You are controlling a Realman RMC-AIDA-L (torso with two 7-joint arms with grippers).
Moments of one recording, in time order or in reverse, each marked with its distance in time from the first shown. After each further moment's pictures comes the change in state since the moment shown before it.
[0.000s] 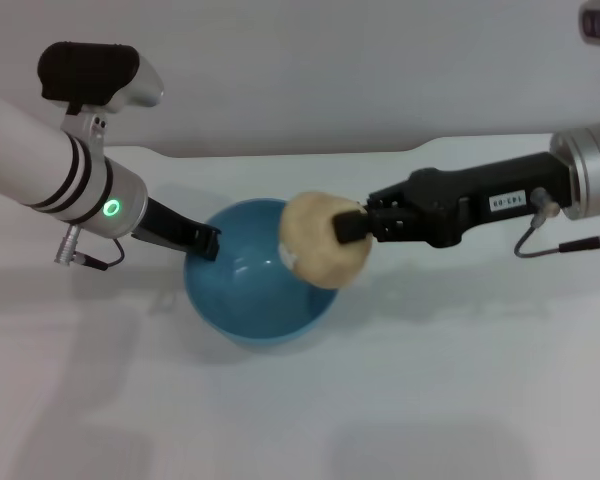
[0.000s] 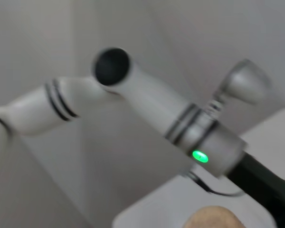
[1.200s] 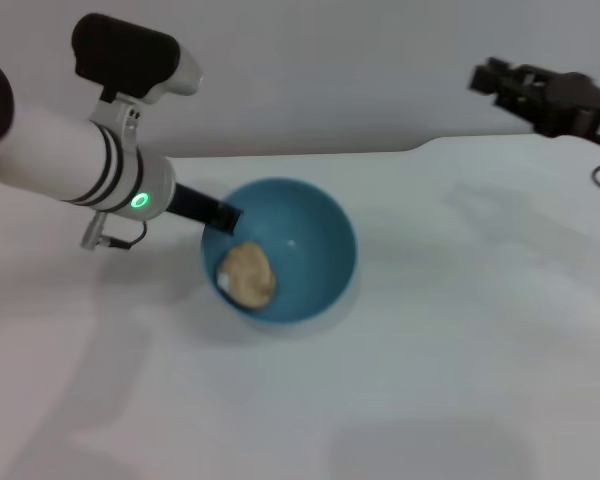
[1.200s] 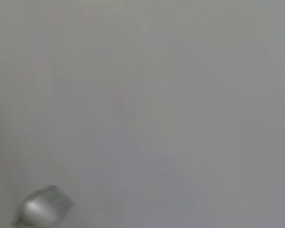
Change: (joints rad) left arm 0.070 -0.005 0.215 -0.150 -0.015 0.155 -0.001; right arm -0.416 0.016 0.516 -0.324 -0.016 0.358 -0.234
